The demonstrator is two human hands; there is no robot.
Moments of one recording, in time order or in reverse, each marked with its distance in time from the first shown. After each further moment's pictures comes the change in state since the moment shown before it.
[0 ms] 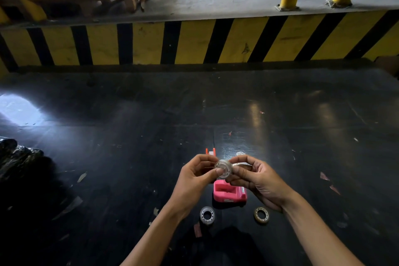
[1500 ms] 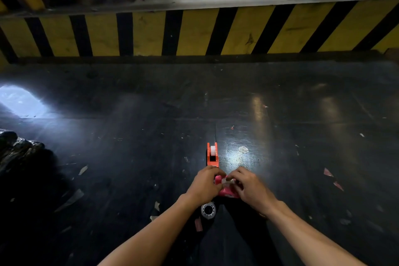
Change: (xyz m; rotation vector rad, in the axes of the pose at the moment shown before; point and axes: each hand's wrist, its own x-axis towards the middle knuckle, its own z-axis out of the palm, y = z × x) left_hand 0.054 -0.101 0.000 0.897 -0.171 0.016; right_hand 0.044 0.088 -0.047 -1.357 0.073 -0.272
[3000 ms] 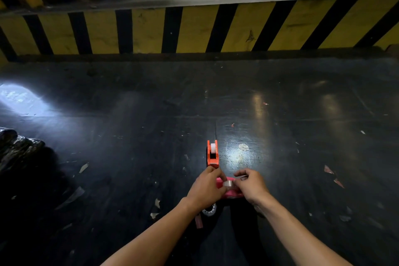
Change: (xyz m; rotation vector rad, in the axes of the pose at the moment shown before) left_hand -0.013 0.001 0.009 0.095 0.028 0.018; right_hand 0.004 -0.019 0.011 0.614 0.165 0.723
